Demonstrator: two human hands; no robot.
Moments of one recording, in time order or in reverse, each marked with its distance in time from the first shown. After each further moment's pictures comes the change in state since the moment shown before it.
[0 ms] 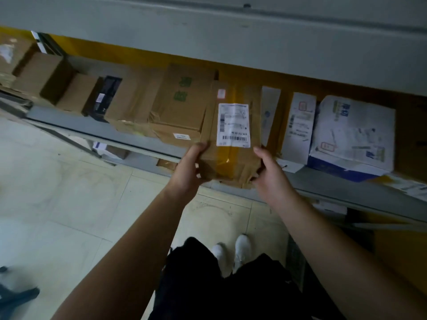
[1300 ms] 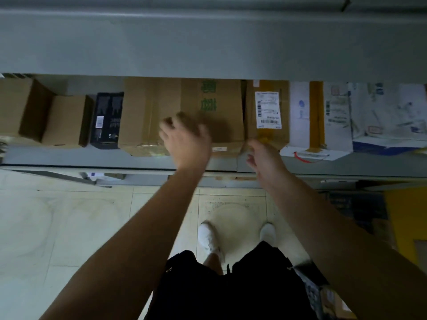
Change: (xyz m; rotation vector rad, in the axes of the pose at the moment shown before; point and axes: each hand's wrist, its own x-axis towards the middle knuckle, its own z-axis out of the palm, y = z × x) left_hand 0.131 0.098 -0.118 0.980 0.398 0.389; right_hand 0.101 0.030 0.176 -0.133 0.538 0.153
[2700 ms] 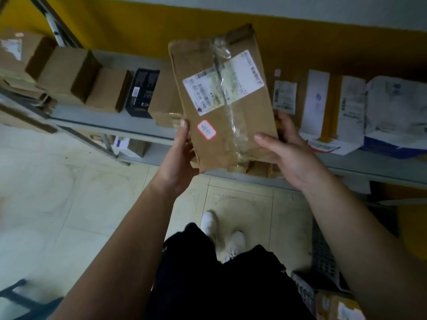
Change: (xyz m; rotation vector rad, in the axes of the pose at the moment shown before) left_hand -0.116 -0.092 -0.087 -1.043 -0.562 -0.236; right_hand -0.114 0.023 -0.056 -0.141 -0.515 -0.475
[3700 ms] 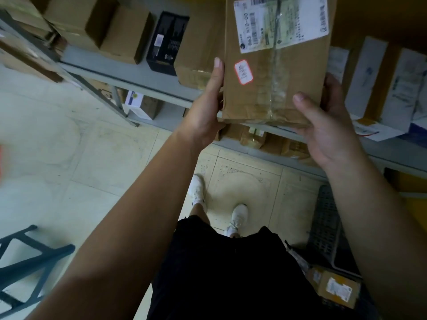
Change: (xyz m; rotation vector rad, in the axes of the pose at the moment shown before) left_hand -0.001 0.027 -0.019 -0.027 0.019 0.053; right_hand 0.014 0.018 0.041 0.001 0.110 -0.106
